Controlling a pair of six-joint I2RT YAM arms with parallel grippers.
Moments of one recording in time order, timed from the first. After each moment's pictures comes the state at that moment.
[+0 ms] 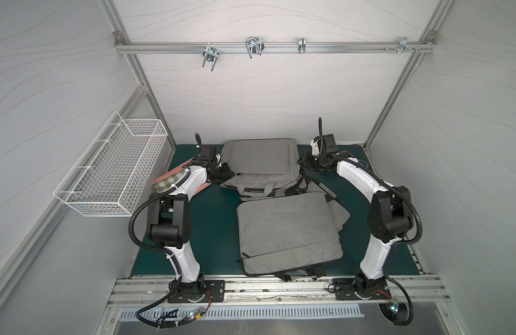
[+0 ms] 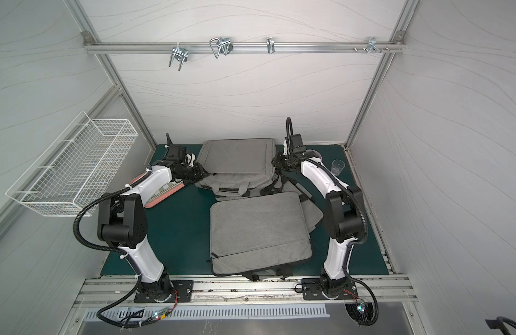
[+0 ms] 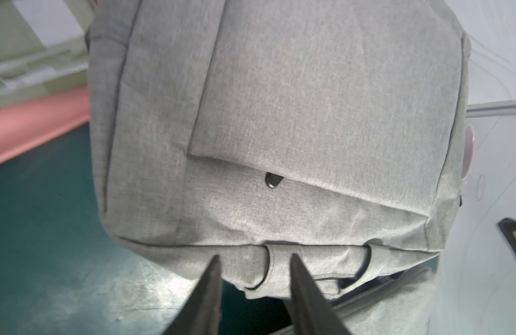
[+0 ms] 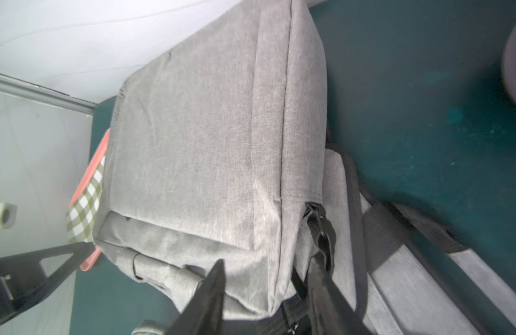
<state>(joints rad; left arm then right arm) -0.06 1.79 1.37 -0.58 0.37 -0.49 0.35 1.83 1.54 -0.51 -0.25 0.48</state>
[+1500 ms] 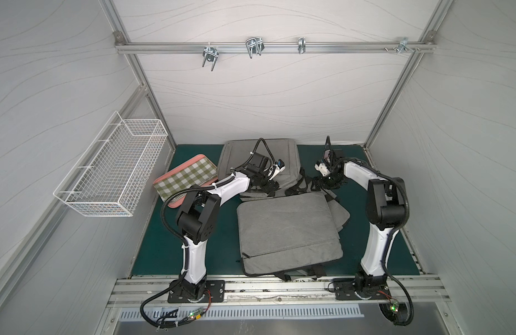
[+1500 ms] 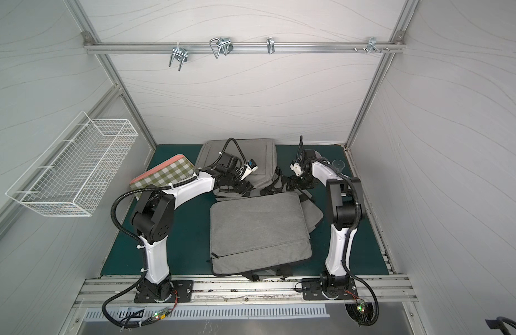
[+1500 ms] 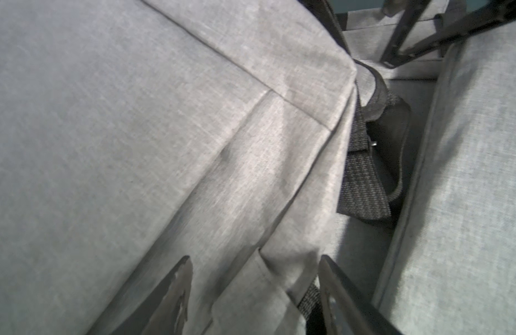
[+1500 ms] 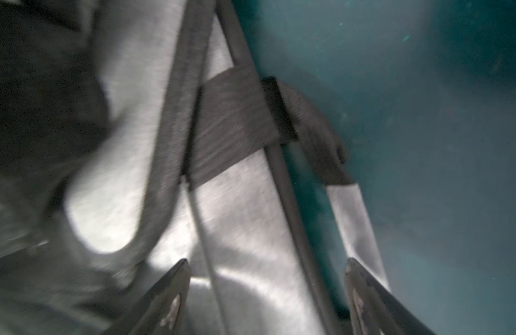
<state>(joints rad) -0.52 1.97 1.44 -0.35 0.25 0.40 0.15 2.03 1.50 -0.78 -0.30 -0.17</state>
